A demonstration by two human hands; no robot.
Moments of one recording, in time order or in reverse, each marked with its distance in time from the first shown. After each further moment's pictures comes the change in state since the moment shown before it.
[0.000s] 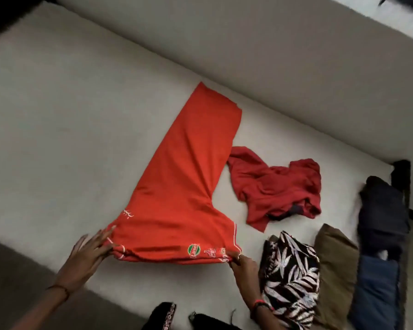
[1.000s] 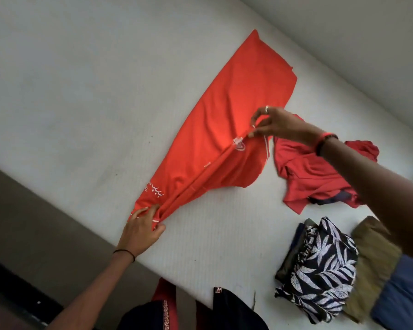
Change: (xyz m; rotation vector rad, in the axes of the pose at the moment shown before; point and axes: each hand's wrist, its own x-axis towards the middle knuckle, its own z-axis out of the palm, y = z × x) left_hand 0.007 0.050 0.072 -0.230 -0.024 -0.483; right_hand 0.191 -0.240 -0.068 -0.247 -0.565 -0.511
